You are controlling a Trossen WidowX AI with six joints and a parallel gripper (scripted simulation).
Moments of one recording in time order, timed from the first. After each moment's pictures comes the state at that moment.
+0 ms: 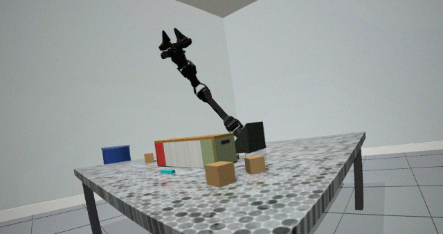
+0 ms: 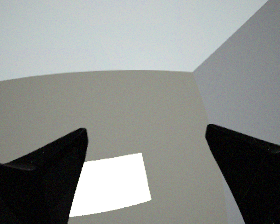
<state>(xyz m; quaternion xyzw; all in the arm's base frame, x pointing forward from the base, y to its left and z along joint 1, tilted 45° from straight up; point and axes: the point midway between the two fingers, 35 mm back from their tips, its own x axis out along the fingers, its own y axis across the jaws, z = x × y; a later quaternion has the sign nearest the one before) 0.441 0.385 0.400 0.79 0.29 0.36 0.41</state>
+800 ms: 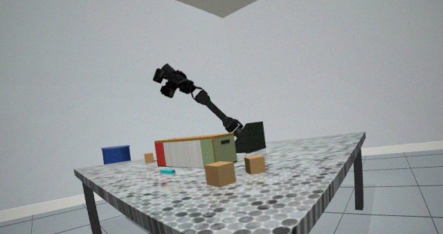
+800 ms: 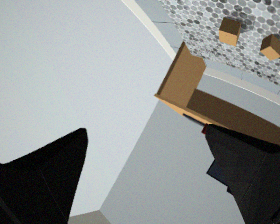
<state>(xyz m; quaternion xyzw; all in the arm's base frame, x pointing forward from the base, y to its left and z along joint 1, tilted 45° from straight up) 0.486 0.236 0.211 0.72 0.32 -0.14 0.59</state>
